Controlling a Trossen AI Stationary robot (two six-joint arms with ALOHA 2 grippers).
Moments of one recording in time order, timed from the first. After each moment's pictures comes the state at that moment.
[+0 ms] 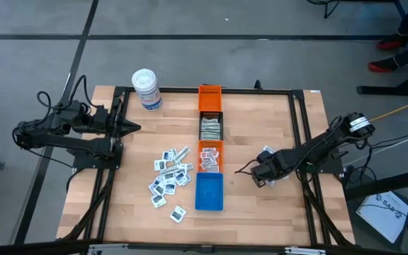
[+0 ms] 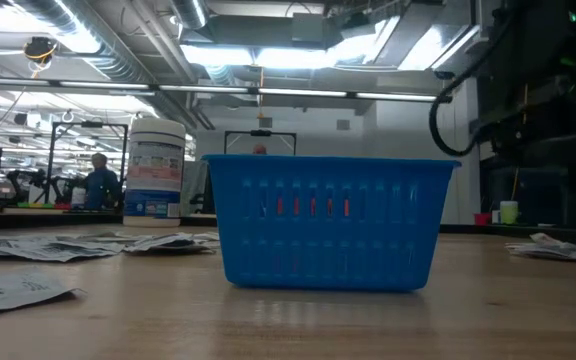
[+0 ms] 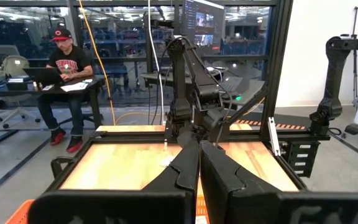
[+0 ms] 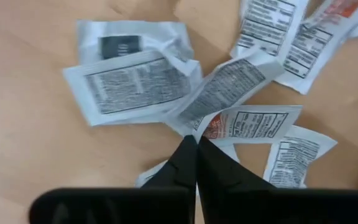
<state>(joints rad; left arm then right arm) 0.00 0.39 0.78 -0.39 -0.01 0.00 0.38 1.44 0.71 -0.84 0.01 1.37</state>
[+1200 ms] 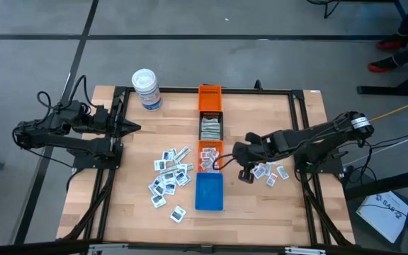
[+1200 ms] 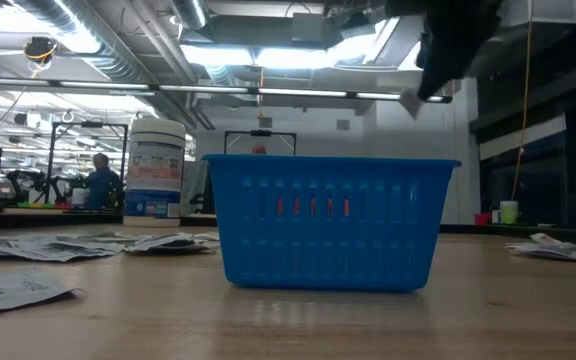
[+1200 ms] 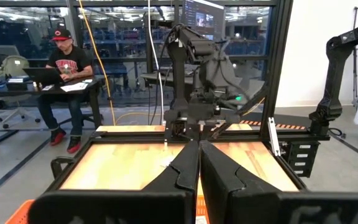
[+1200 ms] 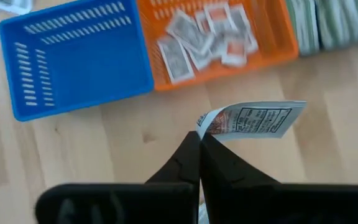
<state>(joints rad) 0.00 0.39 0.78 -0.39 -0.01 0.00 0.23 1.43 1.21 -0.87 0.18 0.41</state>
